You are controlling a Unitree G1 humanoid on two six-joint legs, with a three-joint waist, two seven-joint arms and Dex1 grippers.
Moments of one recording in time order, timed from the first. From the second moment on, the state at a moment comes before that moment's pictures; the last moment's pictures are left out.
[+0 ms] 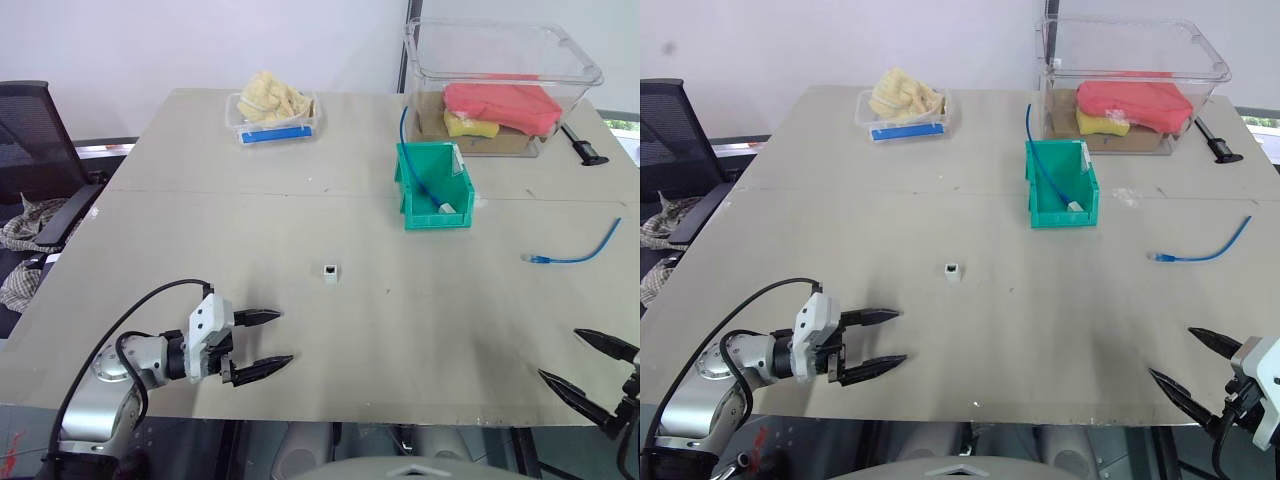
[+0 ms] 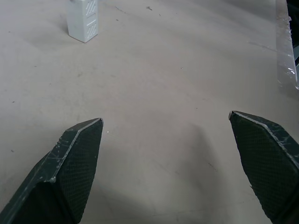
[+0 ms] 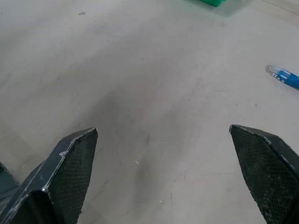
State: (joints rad) left arm 0.18 0.75 0.12 -0.14 -0.46 0.14 -1.24; right arm 0.76 -0.62 -0.65 -0.58 0.52 0.23 0.95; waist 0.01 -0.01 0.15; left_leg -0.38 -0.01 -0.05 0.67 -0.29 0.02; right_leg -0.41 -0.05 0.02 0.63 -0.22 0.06
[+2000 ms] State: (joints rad) left arm -0.08 0.71 -0.14 -0.49 -0.41 0.41 -0.94; right arm -0.45 -0.81 0.36 -0.18 0.04 0.49 1.20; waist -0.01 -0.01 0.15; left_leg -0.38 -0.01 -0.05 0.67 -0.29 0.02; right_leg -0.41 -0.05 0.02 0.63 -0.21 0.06
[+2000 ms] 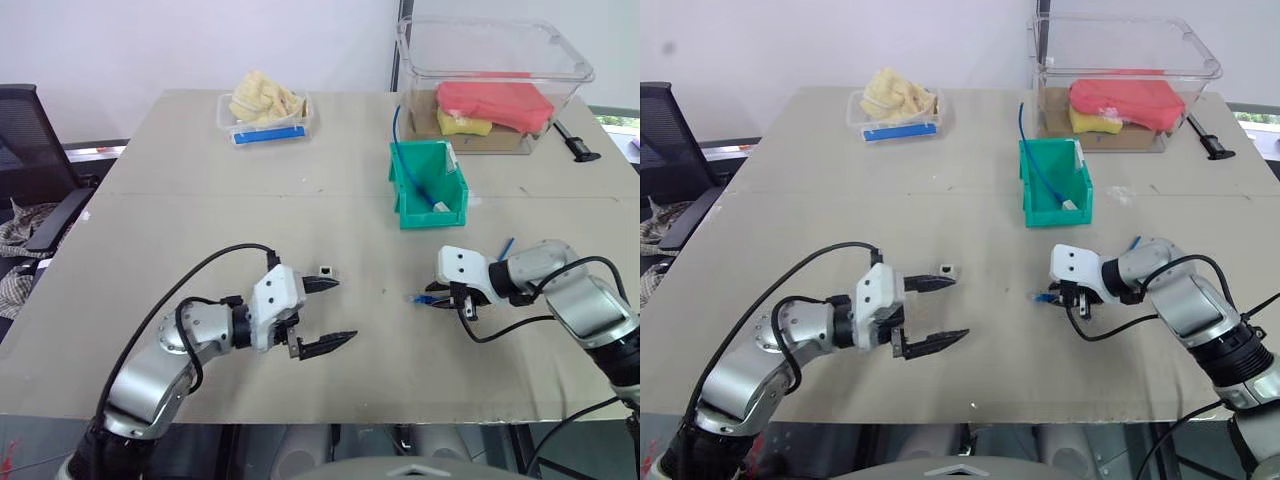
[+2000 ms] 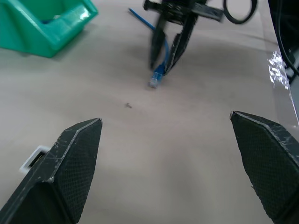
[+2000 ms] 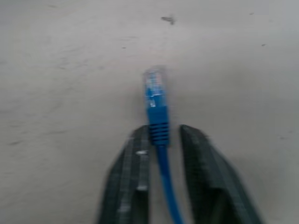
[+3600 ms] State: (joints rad) left arm -0.78 0.38 -0.66 0.10 -0.06 0.52 -1.20; right arm 0.69 -0.66 -0.60 -0.82 0.44 0.38 0.91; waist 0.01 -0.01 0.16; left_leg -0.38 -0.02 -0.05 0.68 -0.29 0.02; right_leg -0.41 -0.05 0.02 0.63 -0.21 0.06
